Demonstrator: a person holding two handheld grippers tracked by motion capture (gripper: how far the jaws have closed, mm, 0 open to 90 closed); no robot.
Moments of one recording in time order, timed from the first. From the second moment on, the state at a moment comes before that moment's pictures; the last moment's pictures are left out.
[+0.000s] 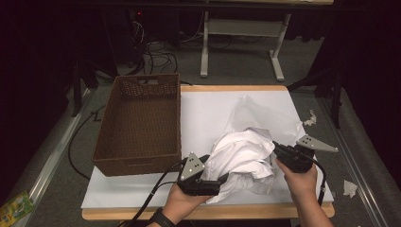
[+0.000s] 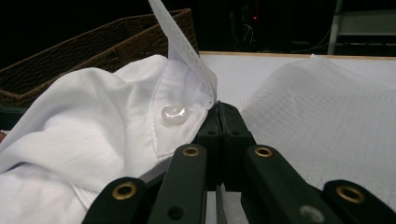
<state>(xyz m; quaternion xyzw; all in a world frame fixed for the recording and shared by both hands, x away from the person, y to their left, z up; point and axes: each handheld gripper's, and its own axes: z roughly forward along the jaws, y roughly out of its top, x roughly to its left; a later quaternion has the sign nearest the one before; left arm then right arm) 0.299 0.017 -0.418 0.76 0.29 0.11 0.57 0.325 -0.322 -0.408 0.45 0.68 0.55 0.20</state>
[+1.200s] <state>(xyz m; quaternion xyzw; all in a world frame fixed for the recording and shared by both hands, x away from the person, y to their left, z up) 0.351 -0.100 -0.439 0.84 0.26 0.08 0.48 0.327 -0.321 -0.409 0.45 0.69 0.53 0.20</state>
